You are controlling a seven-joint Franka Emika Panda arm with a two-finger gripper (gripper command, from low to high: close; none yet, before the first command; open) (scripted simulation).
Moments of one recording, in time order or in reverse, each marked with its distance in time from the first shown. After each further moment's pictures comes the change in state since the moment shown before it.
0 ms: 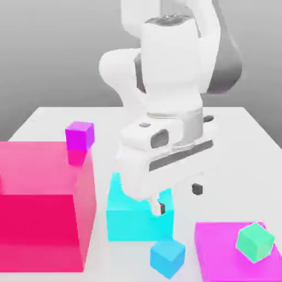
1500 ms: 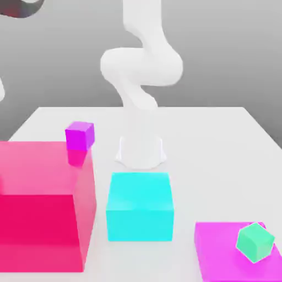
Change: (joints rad) arm -0.473 -0.109 -0.316 0.323 -0.141 -0.529 0.502
